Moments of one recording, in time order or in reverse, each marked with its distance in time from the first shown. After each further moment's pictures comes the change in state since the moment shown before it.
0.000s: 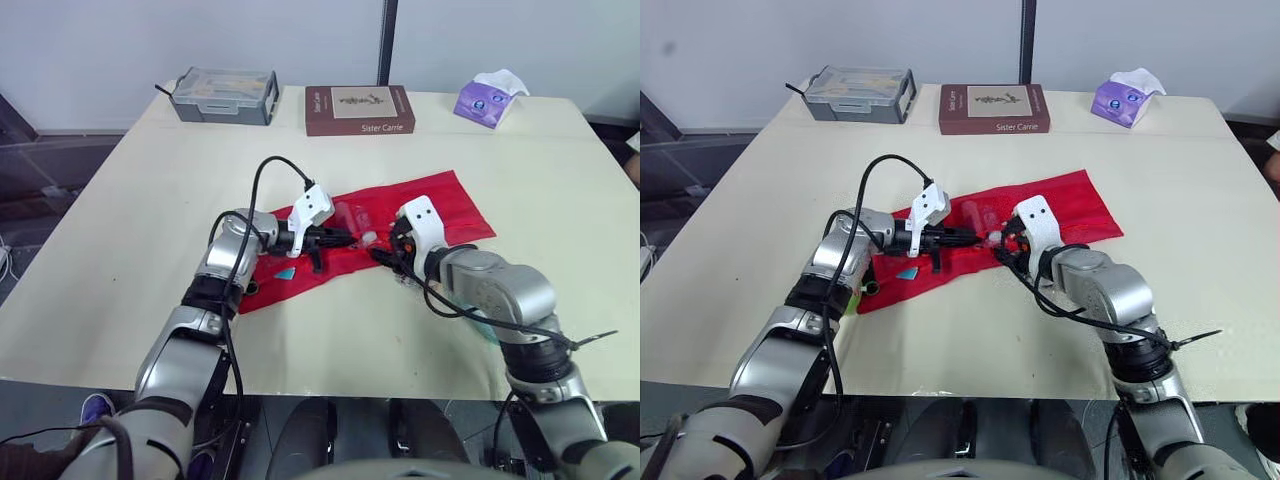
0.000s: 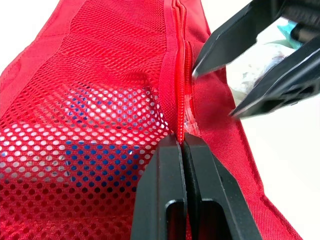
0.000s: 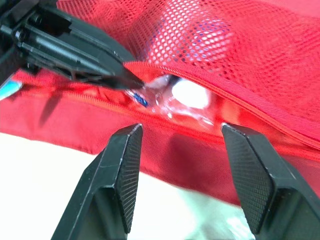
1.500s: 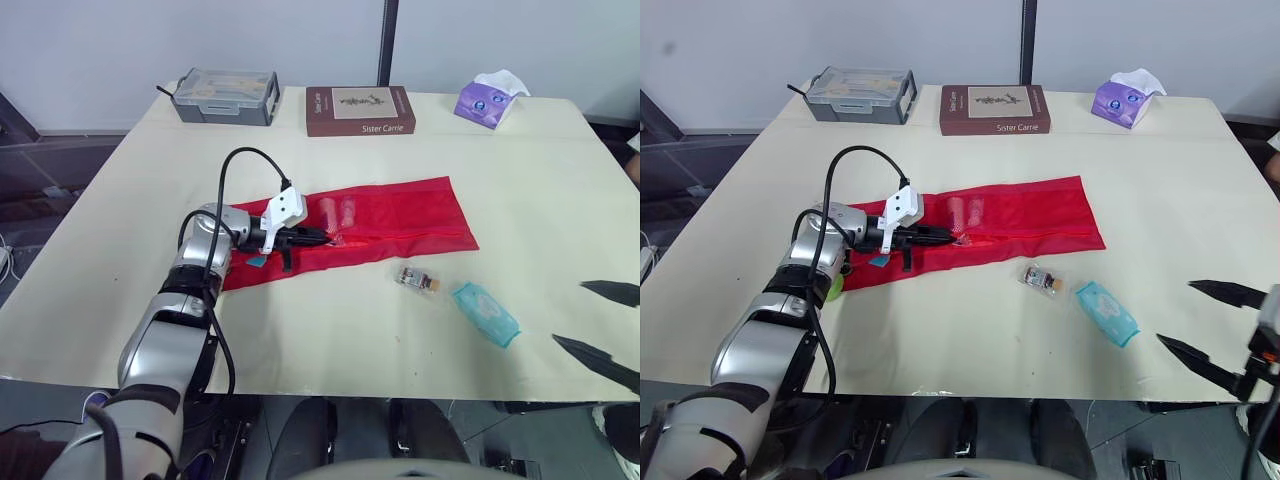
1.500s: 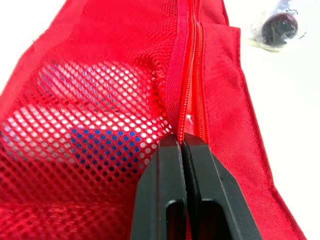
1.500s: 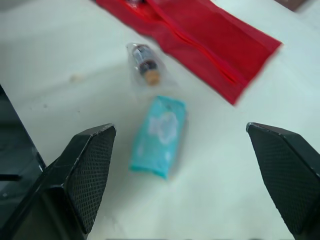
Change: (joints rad) left arm -0.069 0.091 0.032 0.294 0.055 -0.355 -0.152; right arm 1.049 -0.508 -1.108 -0.358 0.247 -0.650 0.915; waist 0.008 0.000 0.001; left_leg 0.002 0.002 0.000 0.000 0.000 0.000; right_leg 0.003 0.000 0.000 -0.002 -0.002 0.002
